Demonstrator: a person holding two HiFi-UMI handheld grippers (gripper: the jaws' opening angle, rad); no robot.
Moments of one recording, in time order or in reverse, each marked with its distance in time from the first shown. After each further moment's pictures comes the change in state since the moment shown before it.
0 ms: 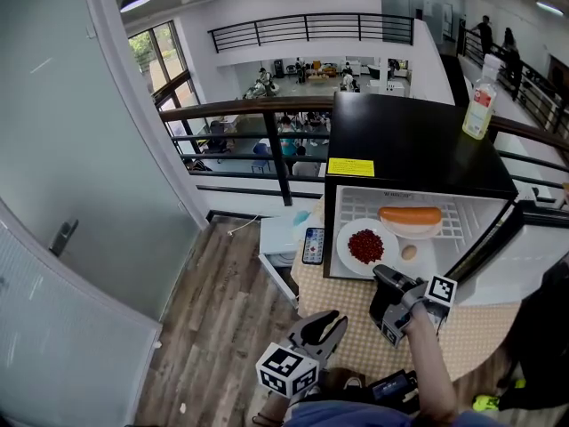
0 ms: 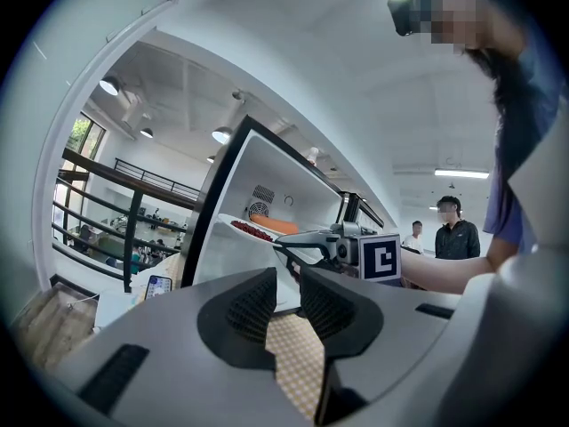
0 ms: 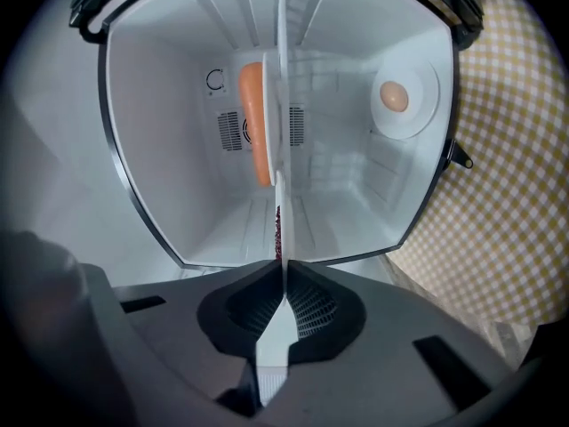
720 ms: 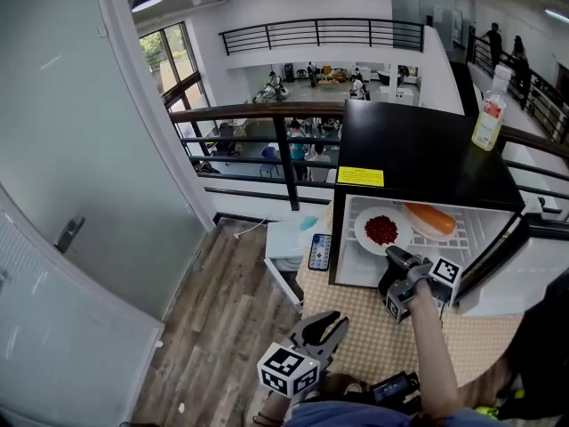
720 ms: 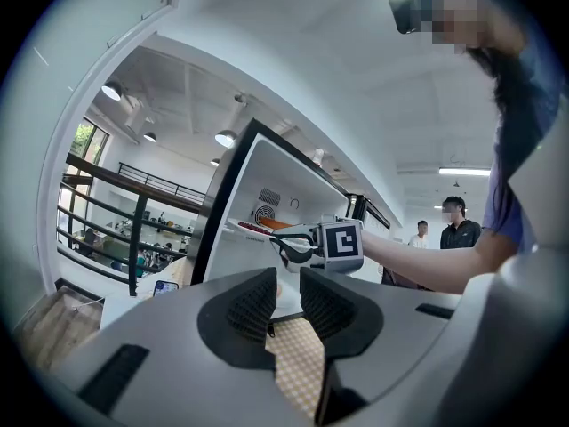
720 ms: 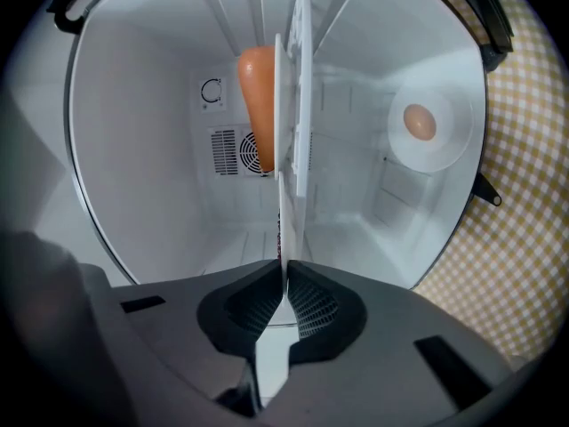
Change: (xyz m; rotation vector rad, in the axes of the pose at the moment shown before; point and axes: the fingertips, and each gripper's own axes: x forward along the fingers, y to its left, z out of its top) left arm 0.004 0.014 0.008 0.009 -0.009 0.029; right arm 0.037 0.011 0.062 -0.008 -0.142 -0.046
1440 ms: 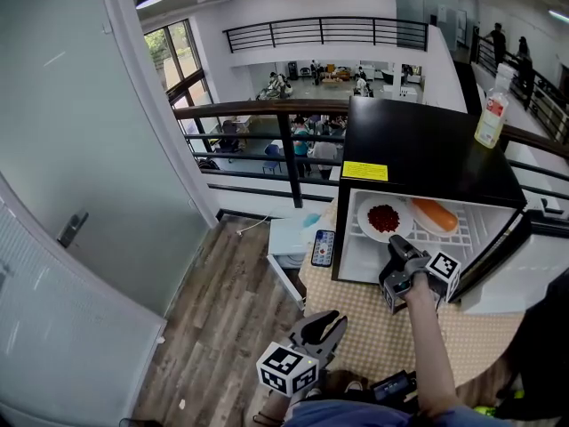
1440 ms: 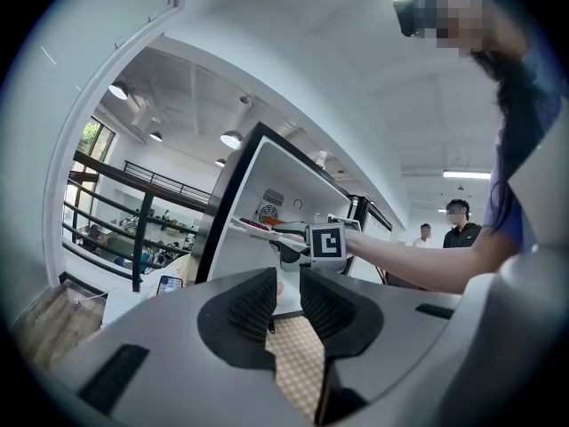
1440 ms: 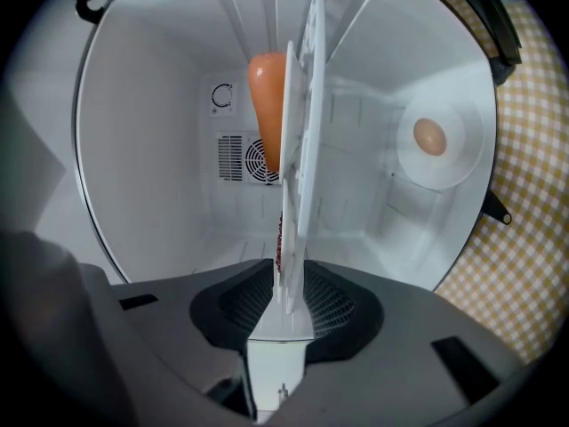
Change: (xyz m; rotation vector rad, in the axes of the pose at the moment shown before) left arm -0.012 0.001 -0.006 -0.026 -0.007 0.022; right arm 0.009 0.002 0.010 -0.076 -0.086 0.015
